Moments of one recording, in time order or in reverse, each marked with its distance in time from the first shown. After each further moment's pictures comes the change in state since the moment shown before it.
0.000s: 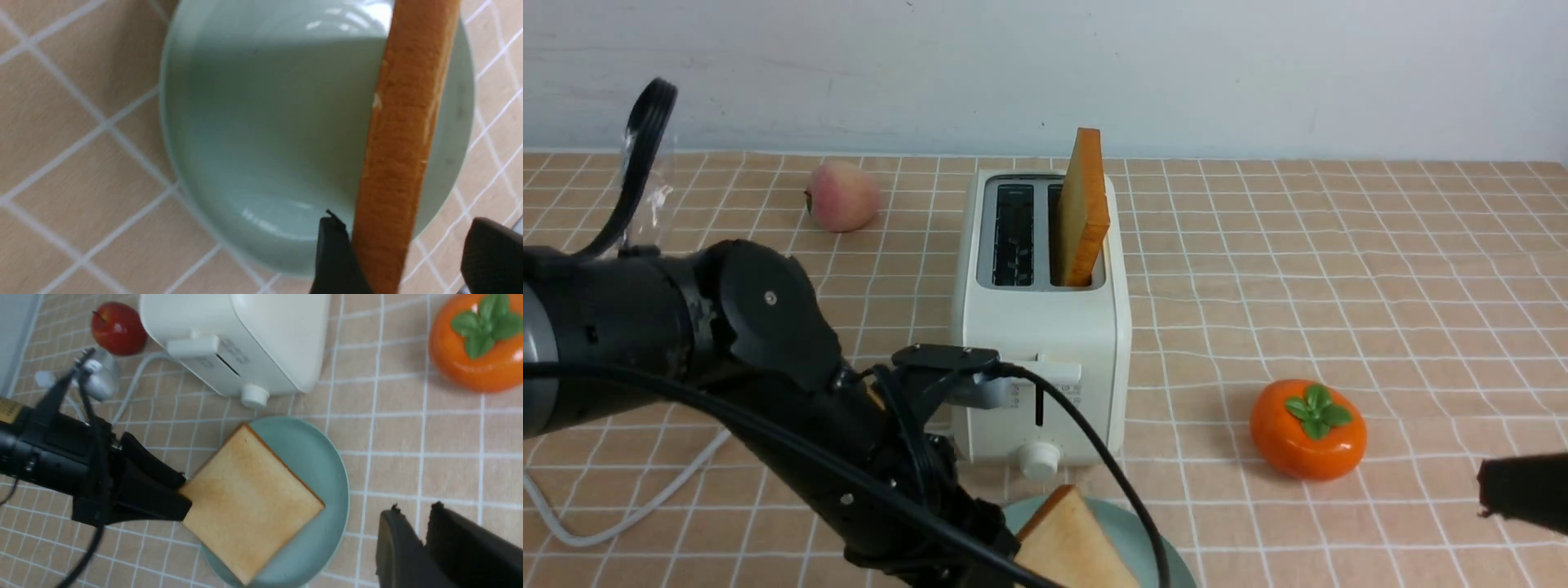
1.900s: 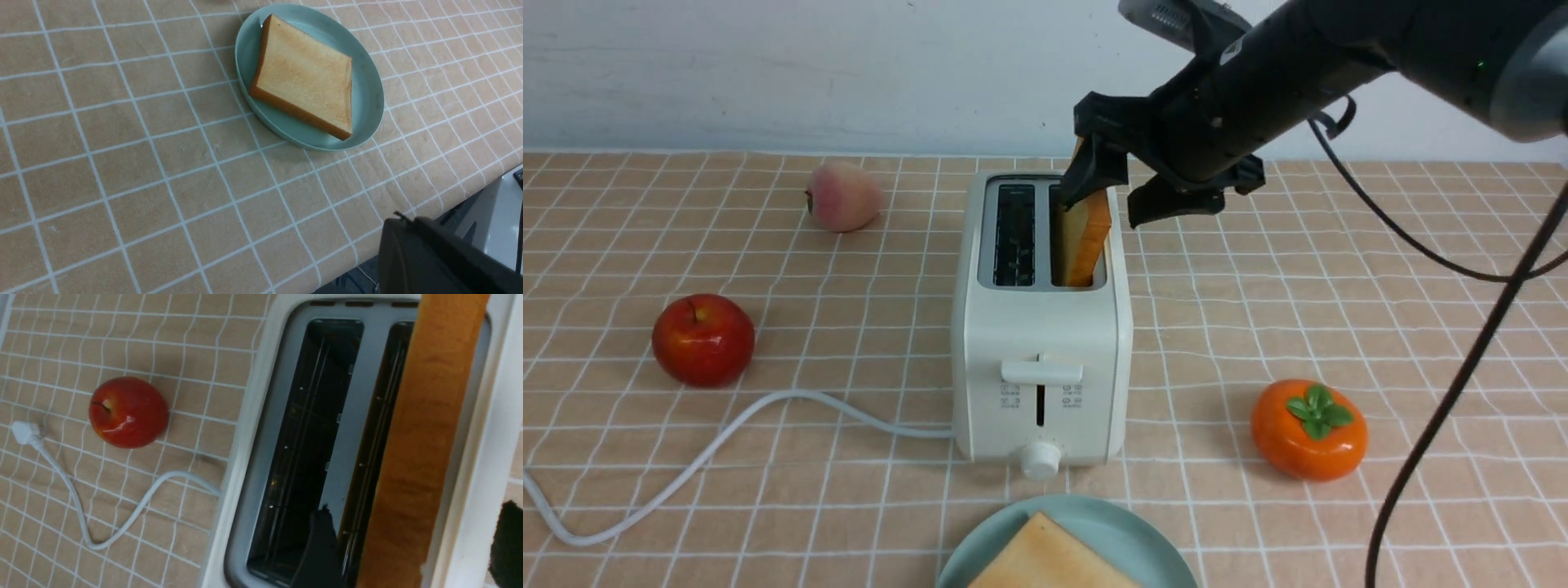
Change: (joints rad) right arm 0.359 1.248 -1.179 -0.220 0.022 0.318; left arm 0.000 -1.346 0.370 0.262 0.195 -0.581
